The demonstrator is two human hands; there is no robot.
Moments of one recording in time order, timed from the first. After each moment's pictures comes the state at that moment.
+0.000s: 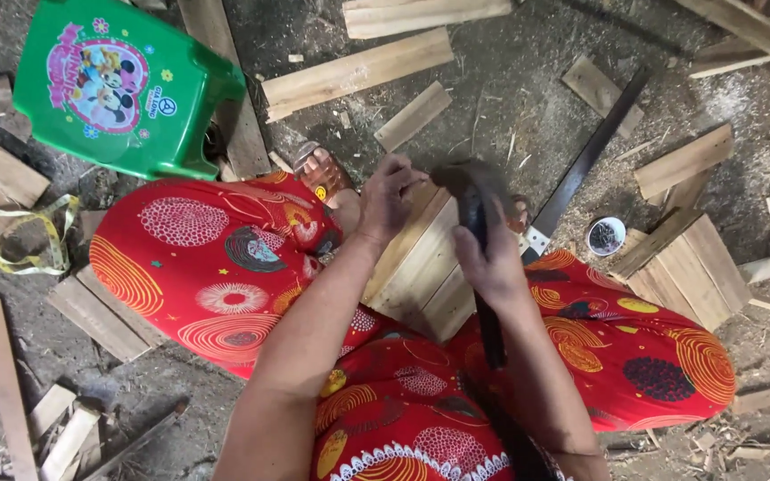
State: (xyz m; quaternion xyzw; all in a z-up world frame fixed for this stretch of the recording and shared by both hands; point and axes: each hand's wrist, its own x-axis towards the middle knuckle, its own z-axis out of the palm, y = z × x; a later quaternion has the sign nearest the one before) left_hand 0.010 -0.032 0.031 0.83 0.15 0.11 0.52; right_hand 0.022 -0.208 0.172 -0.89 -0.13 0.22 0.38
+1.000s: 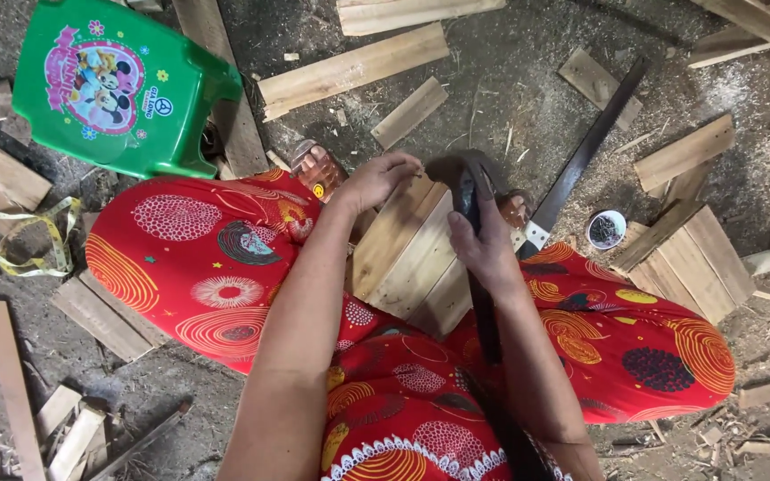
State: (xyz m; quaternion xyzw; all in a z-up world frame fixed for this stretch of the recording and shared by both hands) left_hand 0.035 0.018 0.064 0.67 0.18 -0.25 0.67; right_hand 0.028 -0.209 0.168 -0.81 -0.04 0.26 0.53
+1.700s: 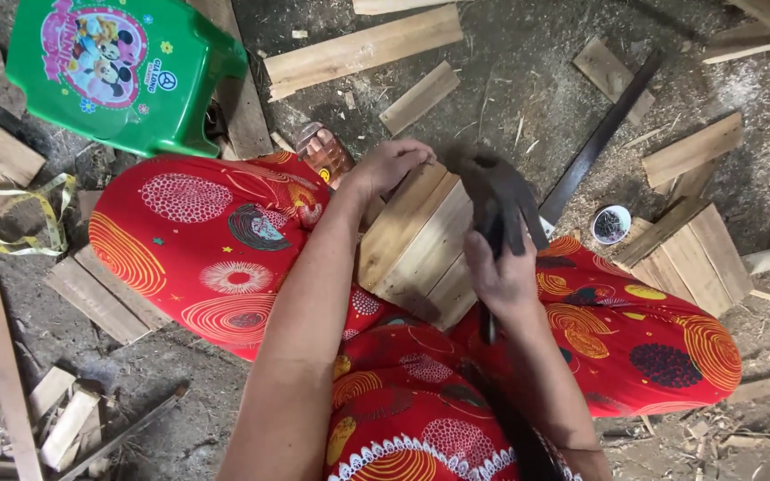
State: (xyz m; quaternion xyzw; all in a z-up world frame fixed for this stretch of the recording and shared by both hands) left_hand 0.042 0.016 0.053 0.71 0.19 -0.26 0.63; right_hand 0.024 -0.184 0.228 -0.87 -0.18 0.15 0.43
